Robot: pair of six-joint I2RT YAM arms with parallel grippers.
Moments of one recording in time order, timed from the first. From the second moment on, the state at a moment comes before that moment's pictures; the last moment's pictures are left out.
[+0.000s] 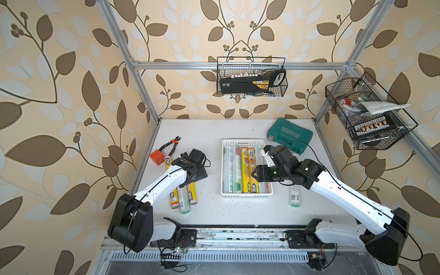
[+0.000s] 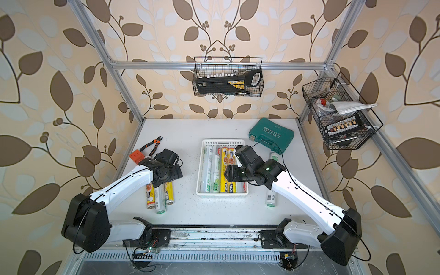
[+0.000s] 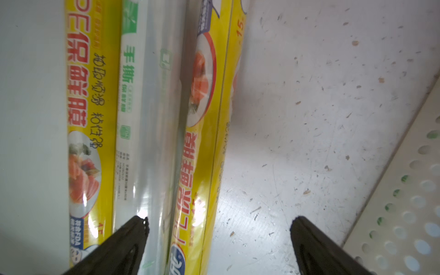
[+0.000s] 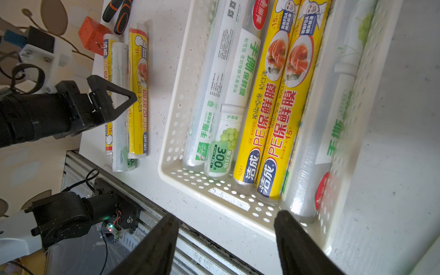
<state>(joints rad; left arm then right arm) -0.43 1.33 0.85 -0.82 -0.23 -0.81 0.70 1.20 1.10 -0.82 -0.08 0.64</state>
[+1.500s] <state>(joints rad) -0.42 1.52 0.80 -0.62 -0.09 -0.76 0.63 1.24 1.10 -0.83 -0.11 0.62</state>
